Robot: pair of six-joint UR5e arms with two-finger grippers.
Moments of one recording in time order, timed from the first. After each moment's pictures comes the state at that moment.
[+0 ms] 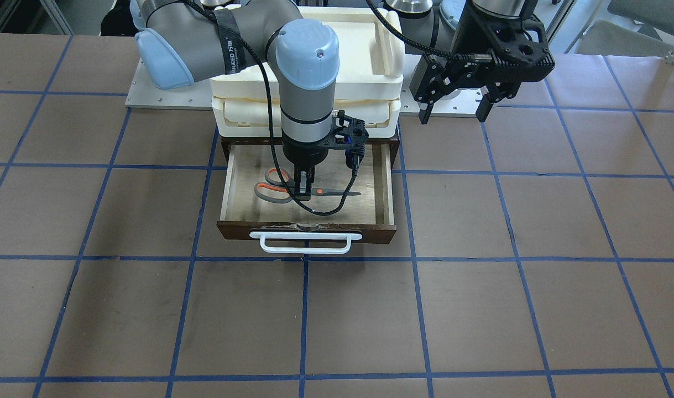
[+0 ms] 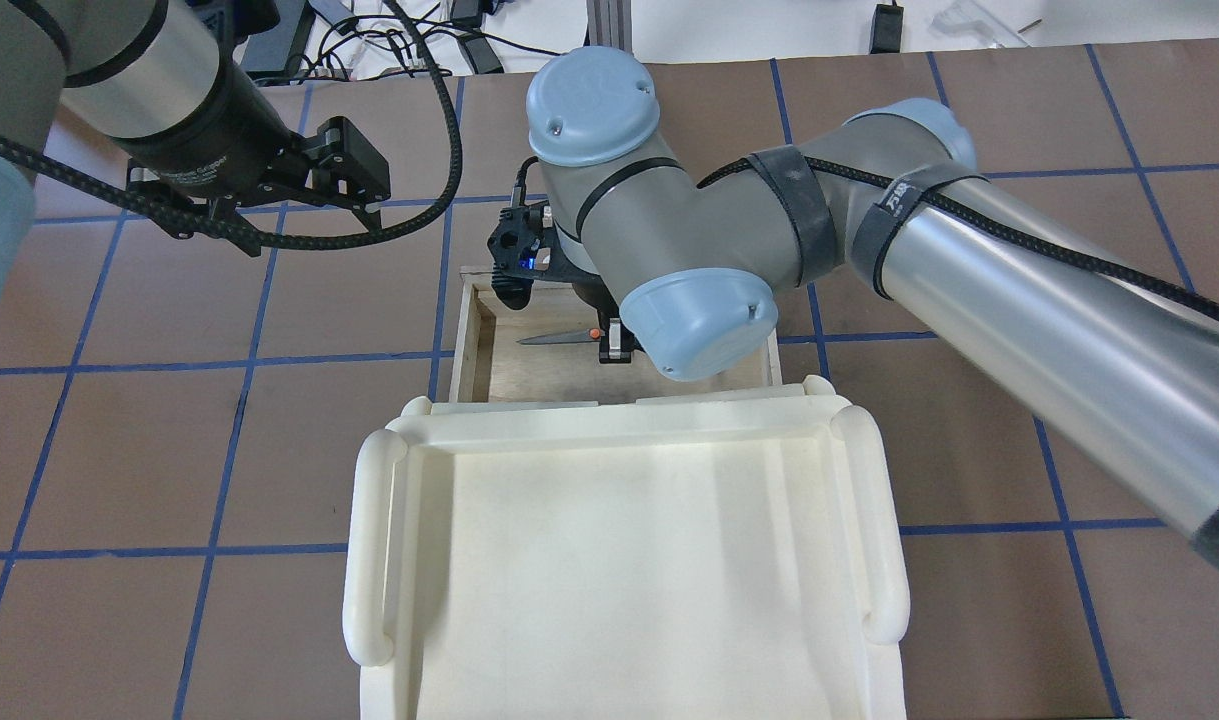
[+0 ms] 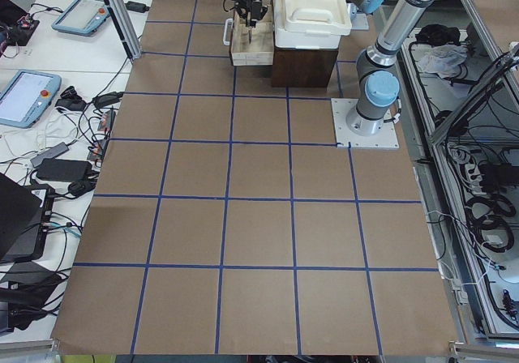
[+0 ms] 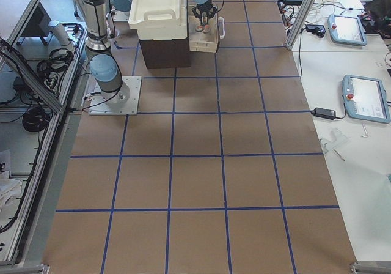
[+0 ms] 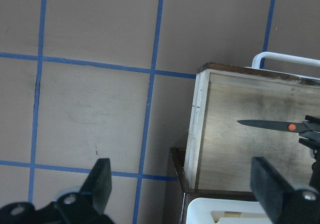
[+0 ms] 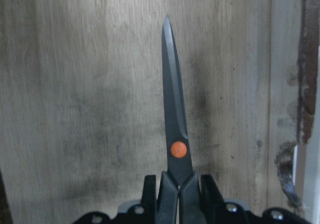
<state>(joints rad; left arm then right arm) -1.61 -1.46 -1.61 -1.50 1.54 -0.17 2.02 -1.29 1.64 -1.94 -1.61 -1.06</state>
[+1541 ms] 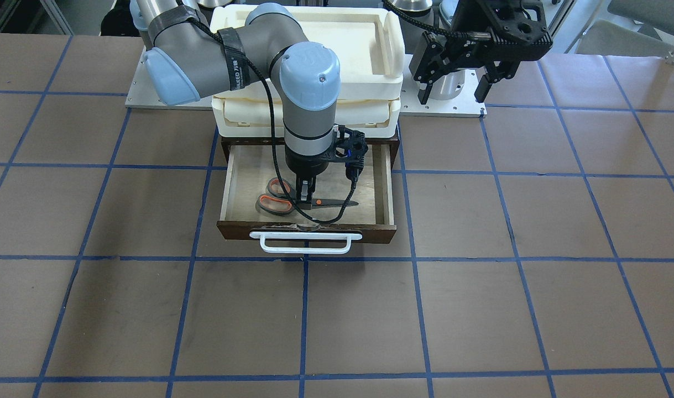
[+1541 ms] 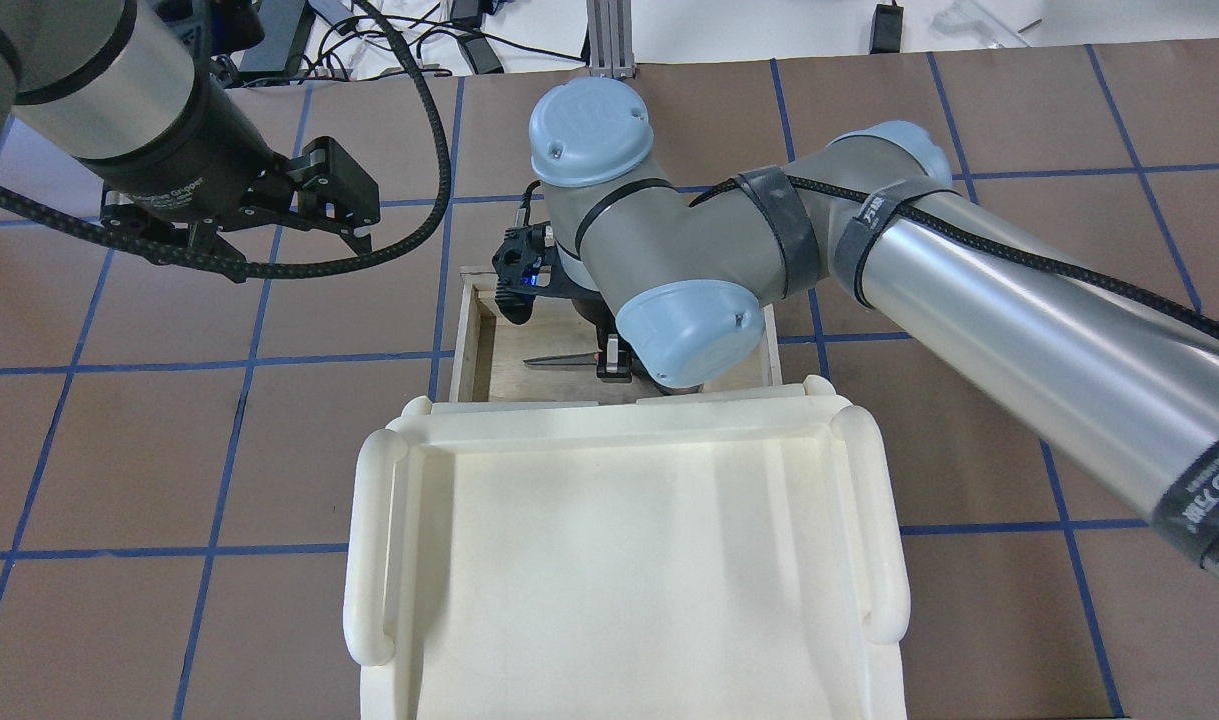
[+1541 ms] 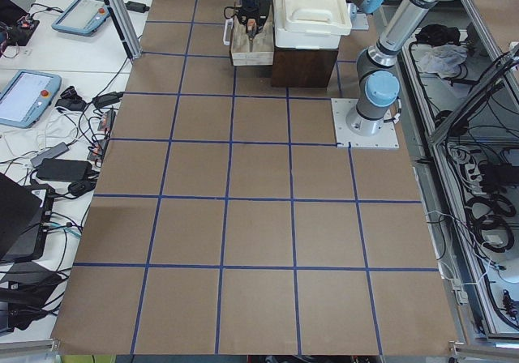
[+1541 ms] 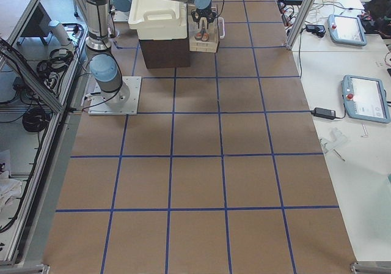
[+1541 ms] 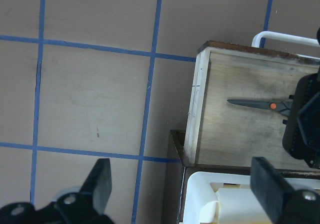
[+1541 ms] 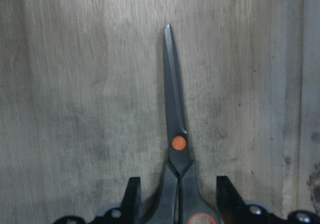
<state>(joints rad) -1.61 -1.41 -1.61 -1.59 1.54 -0.17 2.02 -1.26 1.65 -1.95 -1.60 -1.04</state>
